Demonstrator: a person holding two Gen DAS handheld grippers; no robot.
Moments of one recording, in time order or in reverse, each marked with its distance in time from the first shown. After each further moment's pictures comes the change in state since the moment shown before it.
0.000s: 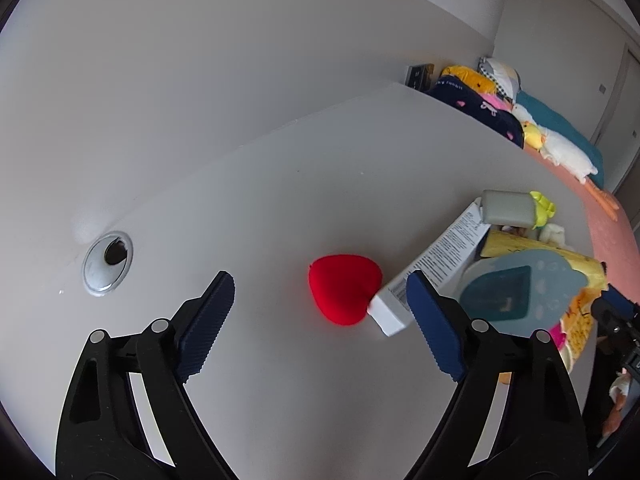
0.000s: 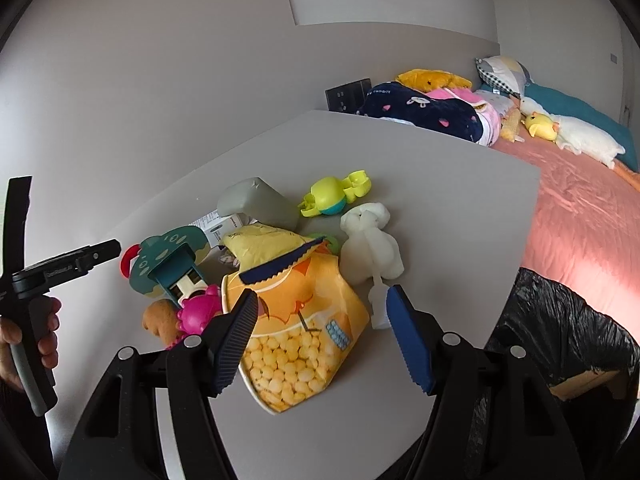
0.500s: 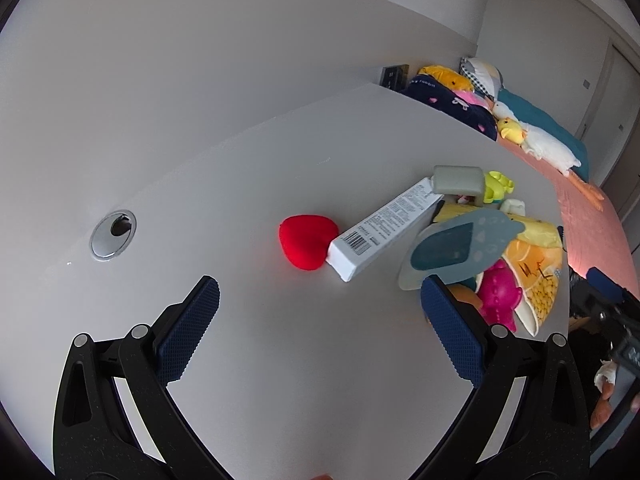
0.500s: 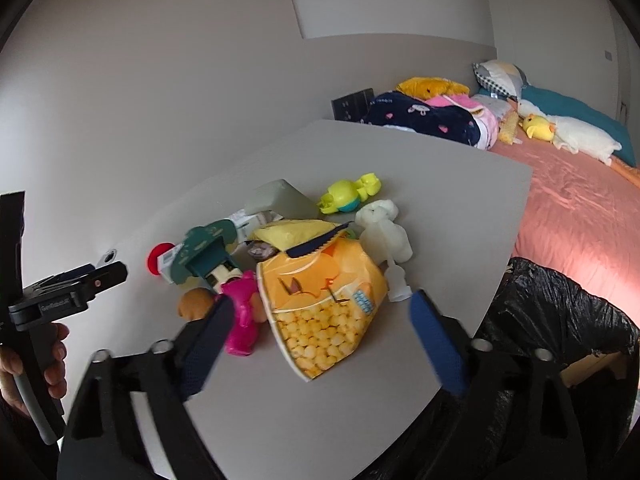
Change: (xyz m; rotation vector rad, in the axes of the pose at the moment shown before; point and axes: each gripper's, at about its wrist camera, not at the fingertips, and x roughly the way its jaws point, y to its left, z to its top) left arm -0.042 -0.015 -0.030 0.013 -0.021 -0.044; right arm -0.033 0.014 -0.014 0.027 -0.031 0.010
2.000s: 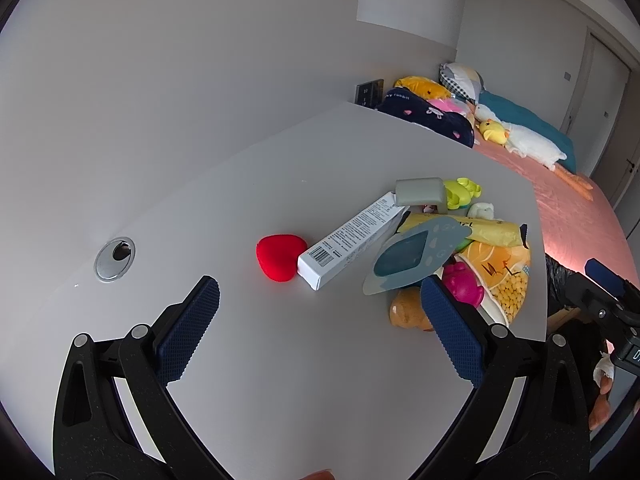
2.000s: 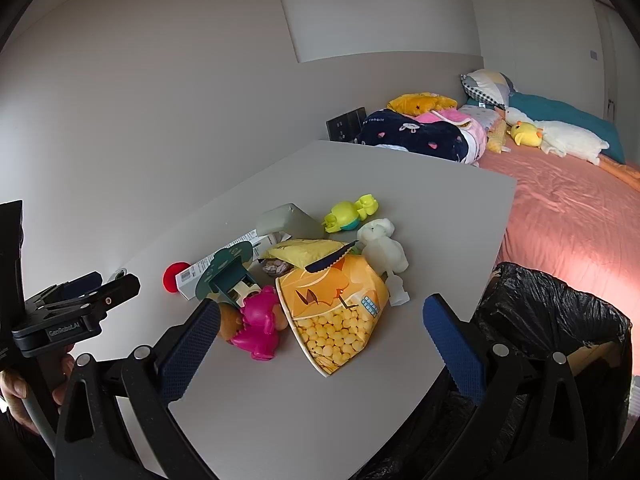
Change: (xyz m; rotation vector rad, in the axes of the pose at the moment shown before) left arm -0.035 -0.028 -0.001 0.066 -0.065 -0.024; right arm -0.035 0.018 0.003 0.029 -0.064 -0.023
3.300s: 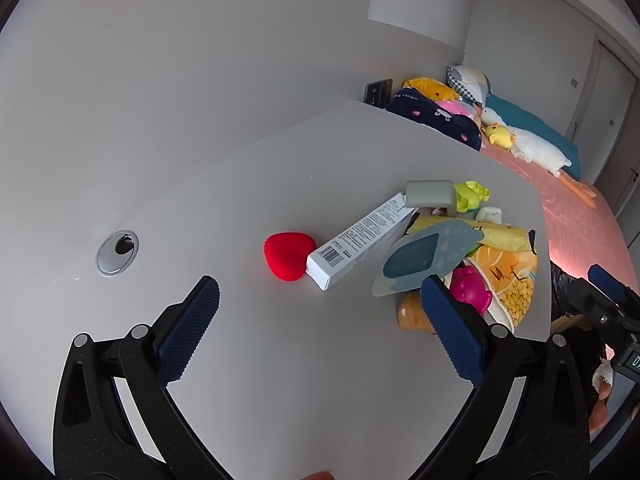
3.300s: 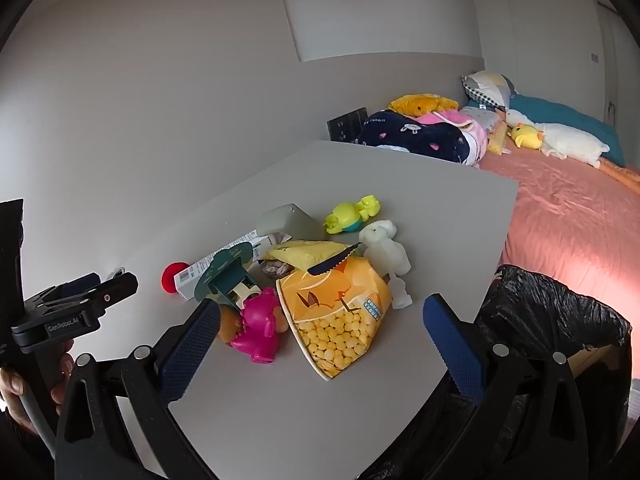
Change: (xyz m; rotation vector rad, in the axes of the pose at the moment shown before) left arm 0.005 0.011 0.001 -0.028 0.011 0.003; right arm 0.001 0.002 0.000 -0.012 -0.004 -0.006
